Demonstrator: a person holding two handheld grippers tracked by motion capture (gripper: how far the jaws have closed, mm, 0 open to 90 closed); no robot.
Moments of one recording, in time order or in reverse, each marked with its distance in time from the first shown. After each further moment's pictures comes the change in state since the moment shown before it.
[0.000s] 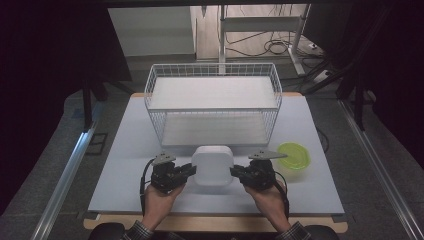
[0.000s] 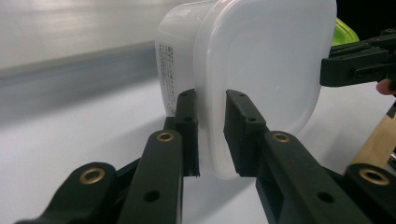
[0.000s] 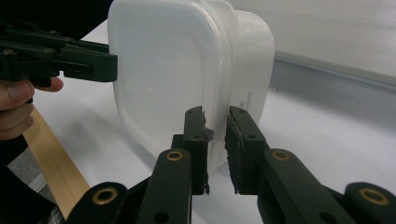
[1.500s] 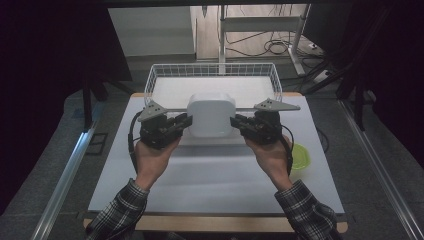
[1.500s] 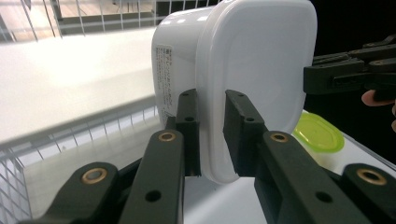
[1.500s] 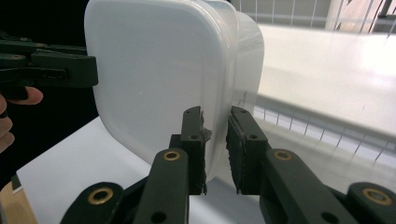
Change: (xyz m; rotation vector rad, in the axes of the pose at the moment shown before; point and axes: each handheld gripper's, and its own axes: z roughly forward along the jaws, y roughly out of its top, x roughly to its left) left arm -0.020 0.131 -0.053 -0.230 0.075 0.157; right arm 0.007 0.127 -0.040 -0.227 -0.058 -0.109
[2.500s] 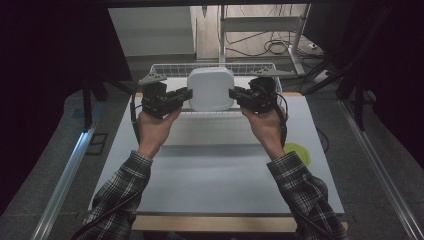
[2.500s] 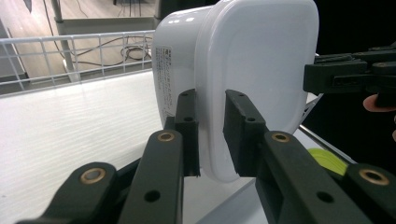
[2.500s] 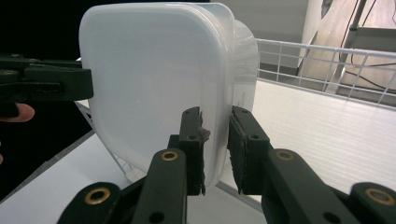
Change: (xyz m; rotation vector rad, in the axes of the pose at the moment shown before) left arm 0.038 0.047 0.034 -0.004 -0.019 -0.054; right arm -0.023 0.059 0.030 -0.013 -0.067 0.020
